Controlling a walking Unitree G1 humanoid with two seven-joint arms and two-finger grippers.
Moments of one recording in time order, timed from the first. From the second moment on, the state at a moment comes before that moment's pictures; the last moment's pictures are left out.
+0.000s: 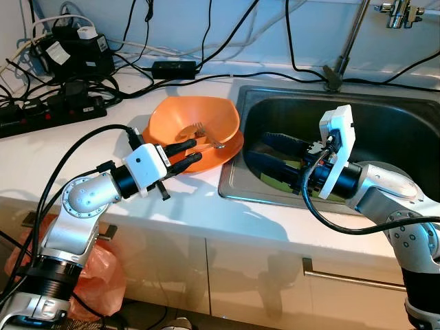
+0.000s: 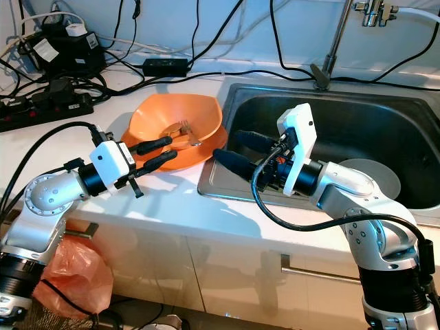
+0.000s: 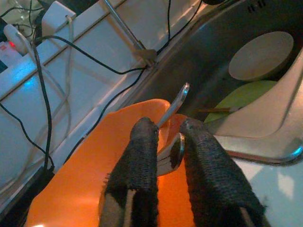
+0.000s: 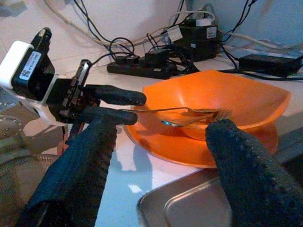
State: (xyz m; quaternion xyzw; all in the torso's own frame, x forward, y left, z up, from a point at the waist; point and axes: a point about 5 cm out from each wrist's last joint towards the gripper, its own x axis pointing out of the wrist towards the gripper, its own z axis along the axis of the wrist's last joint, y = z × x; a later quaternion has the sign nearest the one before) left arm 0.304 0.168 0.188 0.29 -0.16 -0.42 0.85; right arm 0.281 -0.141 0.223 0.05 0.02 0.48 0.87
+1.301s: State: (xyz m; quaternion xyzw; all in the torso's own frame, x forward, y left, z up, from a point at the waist) left arm 0.311 0.183 0.287 0.40 -0.33 -0.28 0.81; right arm 0.298 -0.148 0.229 0.12 -0.01 0.43 0.90
